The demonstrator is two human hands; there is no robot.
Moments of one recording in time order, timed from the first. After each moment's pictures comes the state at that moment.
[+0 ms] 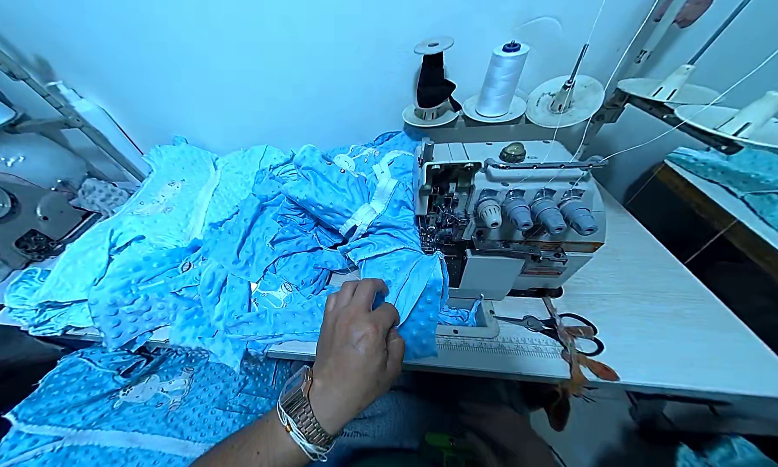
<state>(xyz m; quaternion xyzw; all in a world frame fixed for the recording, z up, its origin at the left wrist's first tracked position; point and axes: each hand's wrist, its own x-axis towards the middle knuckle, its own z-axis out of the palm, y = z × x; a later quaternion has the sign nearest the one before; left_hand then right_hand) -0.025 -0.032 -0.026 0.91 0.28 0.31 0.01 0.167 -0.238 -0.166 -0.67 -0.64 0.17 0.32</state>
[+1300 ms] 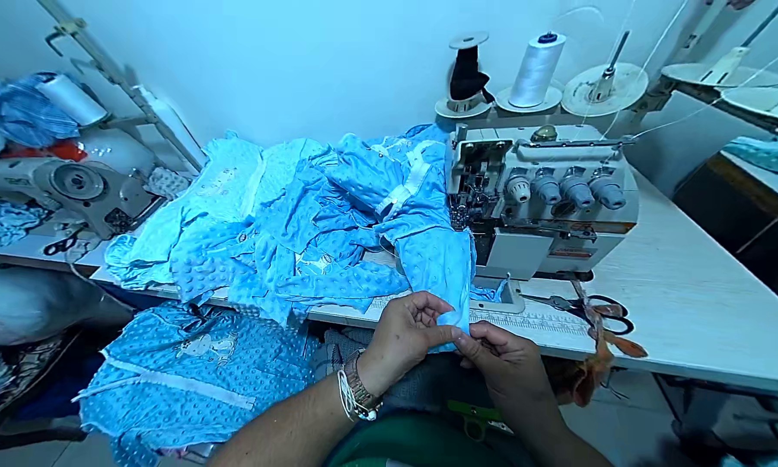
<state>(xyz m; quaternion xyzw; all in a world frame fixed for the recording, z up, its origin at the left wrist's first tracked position) -0.031 -0.078 -0.032 0.62 0.31 0.30 0.65 0.108 -0.169 -0.081 -0.54 -0.43 0.30 0.66</state>
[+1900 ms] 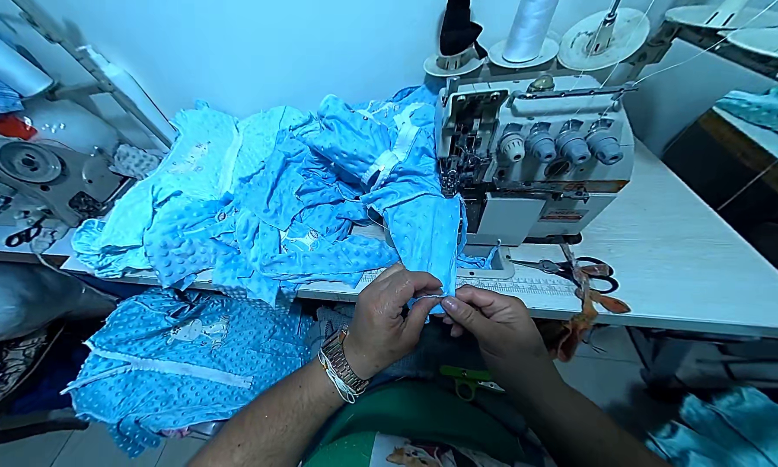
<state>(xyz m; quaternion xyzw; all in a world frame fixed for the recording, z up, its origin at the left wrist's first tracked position) -0.041 -0.076 -0.048 0.82 0.11 0.51 0.23 0.109 -0.170 -0.064 -0.50 -0.45 0.36 0.65</state>
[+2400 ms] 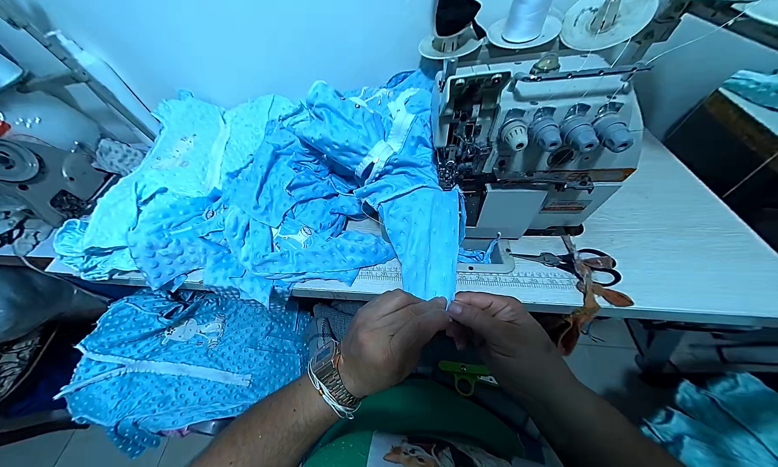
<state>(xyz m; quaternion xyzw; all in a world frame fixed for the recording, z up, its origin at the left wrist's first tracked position) -0.054 -0.084 -0.059 0.87 0.04 0.48 0.10 0.114 -0.177 -0.057 -0.47 -0.37 0.51 0.62</state>
